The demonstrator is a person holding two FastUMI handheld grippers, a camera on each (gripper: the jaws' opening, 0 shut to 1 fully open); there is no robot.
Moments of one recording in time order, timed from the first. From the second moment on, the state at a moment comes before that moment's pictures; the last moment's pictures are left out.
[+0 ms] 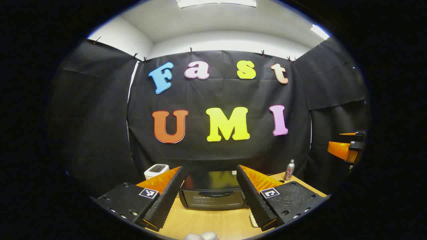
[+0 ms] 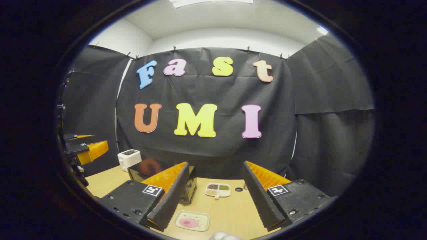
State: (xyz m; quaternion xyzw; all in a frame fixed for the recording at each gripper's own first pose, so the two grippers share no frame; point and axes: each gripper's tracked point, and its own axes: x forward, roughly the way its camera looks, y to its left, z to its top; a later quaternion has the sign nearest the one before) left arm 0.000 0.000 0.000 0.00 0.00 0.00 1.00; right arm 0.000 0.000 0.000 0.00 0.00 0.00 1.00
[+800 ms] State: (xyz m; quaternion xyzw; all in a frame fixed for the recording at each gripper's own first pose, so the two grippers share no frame) left arm 0.037 -0.013 -0.037 -0.01 0.02 -0.03 1.00; right arm 0.001 -0.008 -0.005 0.04 0.01 -0.01 1.00
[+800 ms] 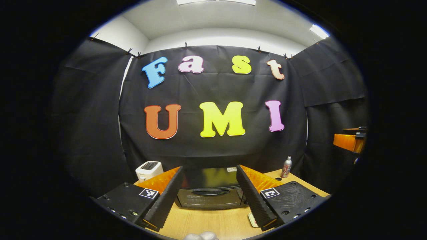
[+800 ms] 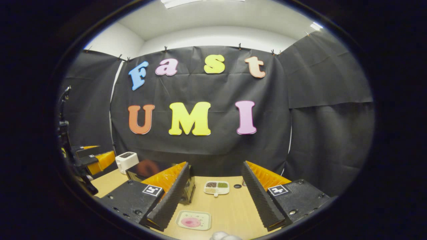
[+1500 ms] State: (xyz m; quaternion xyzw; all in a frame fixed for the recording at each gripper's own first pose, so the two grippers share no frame) left arm 0.162 -0.023 -0.184 0.00 0.13 -0.03 0.99; right arm 0.003 -0.040 -0.001 0.01 0.03 -0.06 1.00
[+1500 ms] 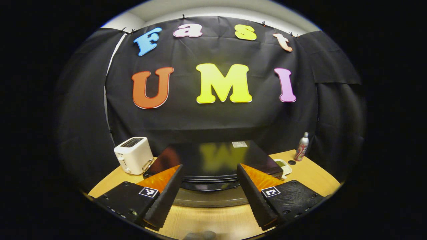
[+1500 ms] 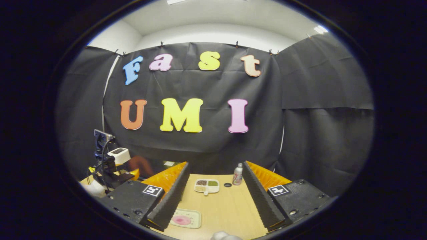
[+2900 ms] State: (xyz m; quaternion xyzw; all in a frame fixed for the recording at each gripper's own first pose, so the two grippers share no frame) left arm 0.082 -0.028 -0.257 0.00 0.20 -0.04 0.98; right arm -0.017 -0.023 -0.025 0.02 0.06 -0.04 1.00
